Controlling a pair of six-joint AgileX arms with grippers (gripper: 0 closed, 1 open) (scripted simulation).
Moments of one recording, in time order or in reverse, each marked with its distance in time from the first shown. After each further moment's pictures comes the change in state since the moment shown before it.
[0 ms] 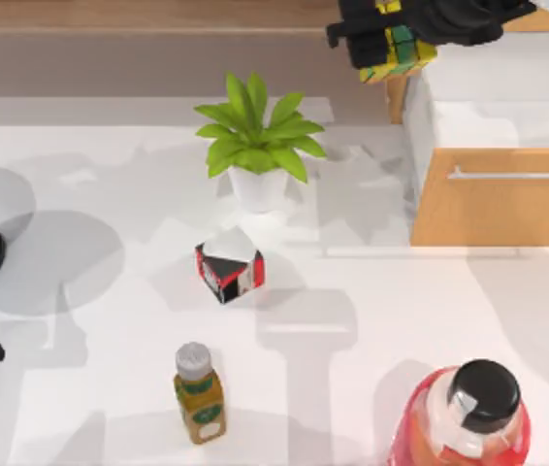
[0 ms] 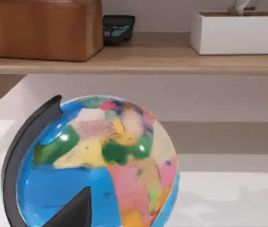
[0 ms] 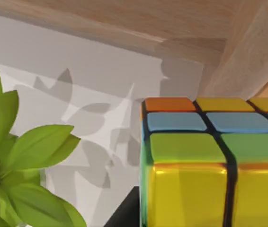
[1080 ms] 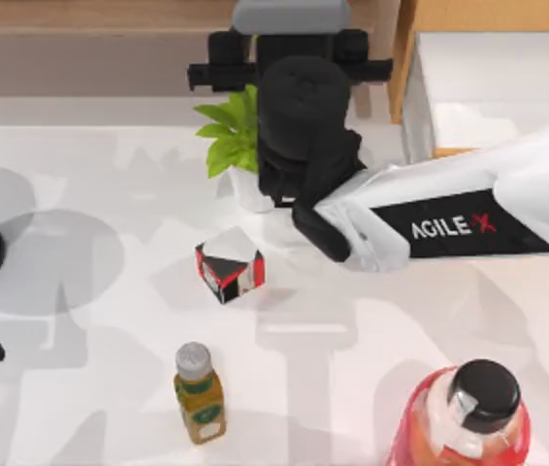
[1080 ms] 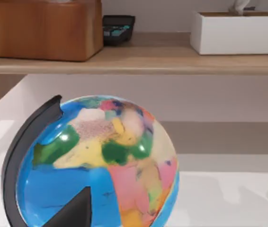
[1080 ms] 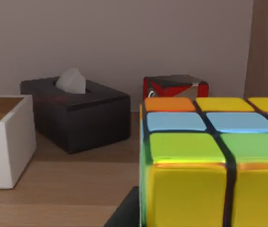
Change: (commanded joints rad) left arm 0.000 0.000 0.000 0.000 0.000 0.000; right arm 0.295 0.259 -0.416 1.644 0.620 -0.214
